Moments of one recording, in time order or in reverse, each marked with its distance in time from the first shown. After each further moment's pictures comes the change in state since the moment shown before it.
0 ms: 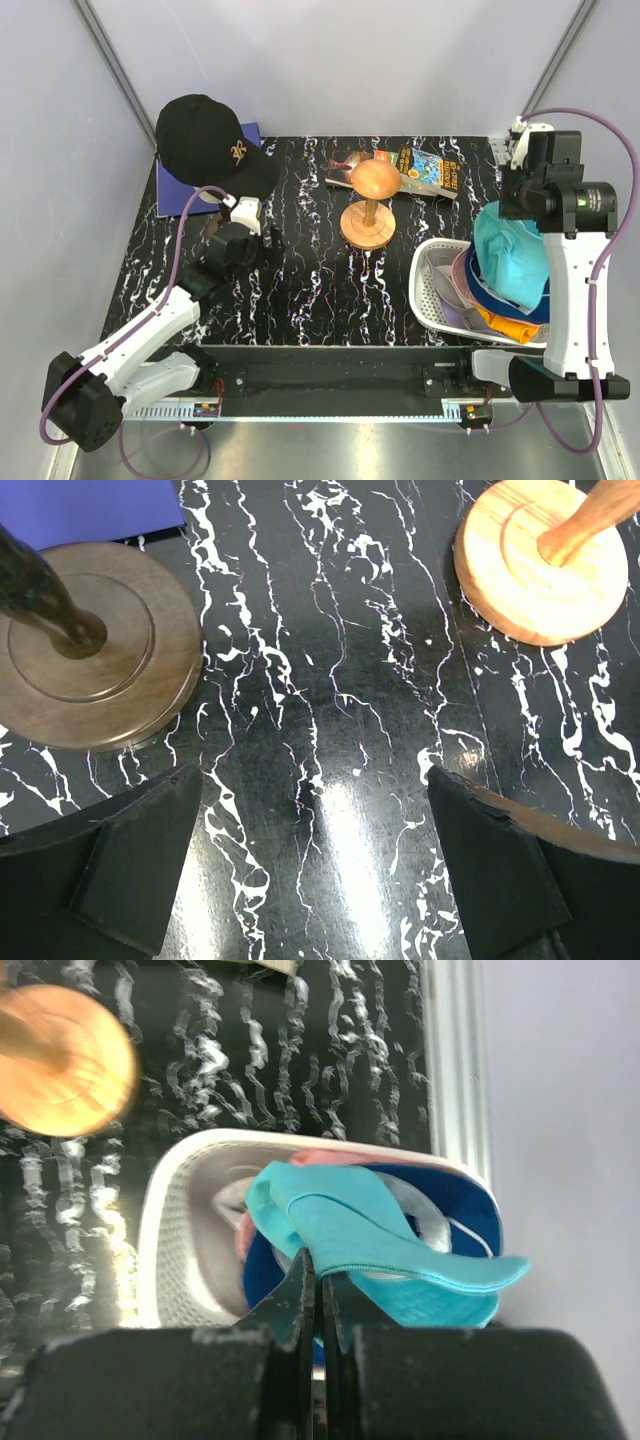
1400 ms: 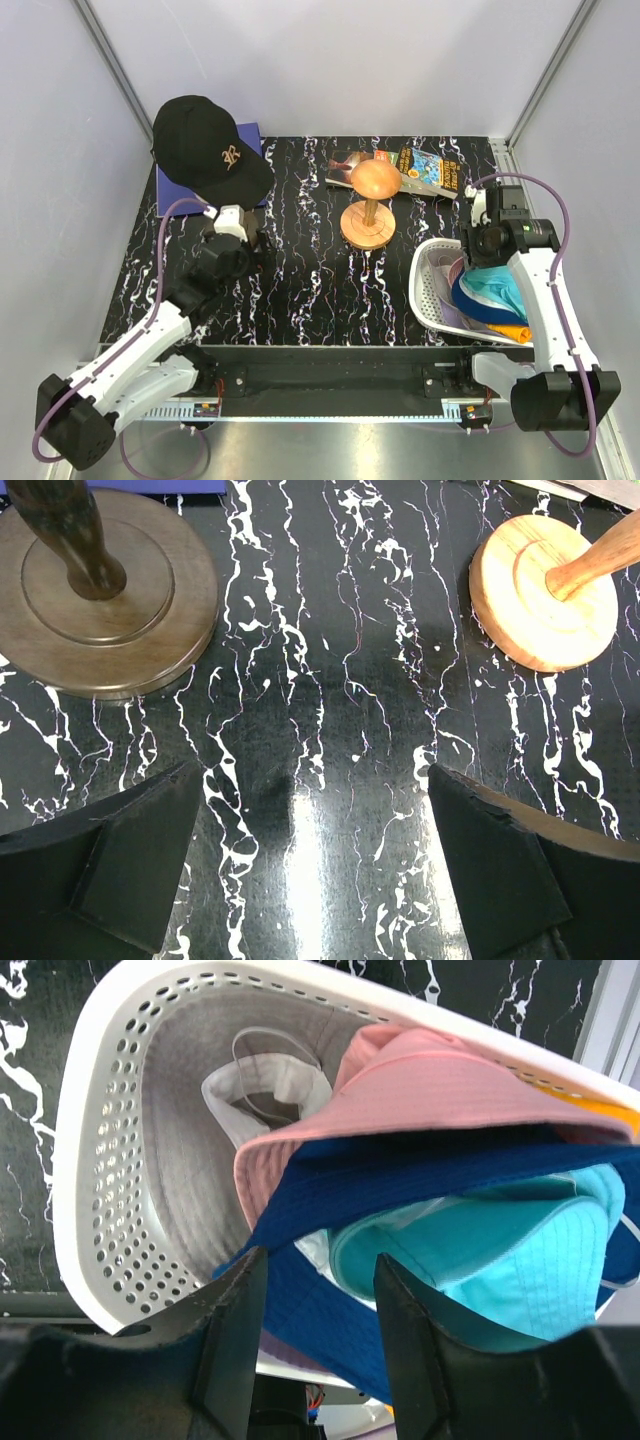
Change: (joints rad) left arm -0.003 -0.134 -0.063 -0.061 -0.073 -0.159; right arm 0.003 -0.114 -0.635 0.222 -0.124 -0.089
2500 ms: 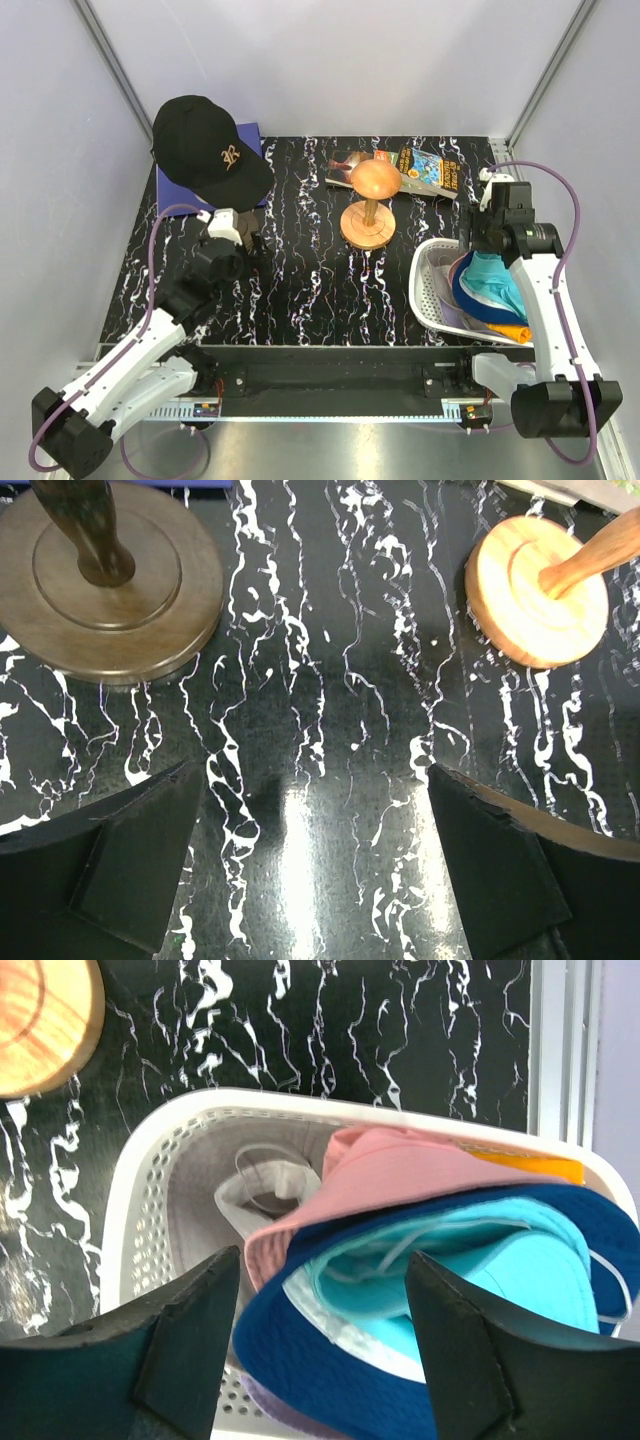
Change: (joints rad) left arm 0.000 -0.069 -0.001 -0.061 -0.002 -0.022; right arm 0.000 -0.041 0.000 0.176 0.051 0.130
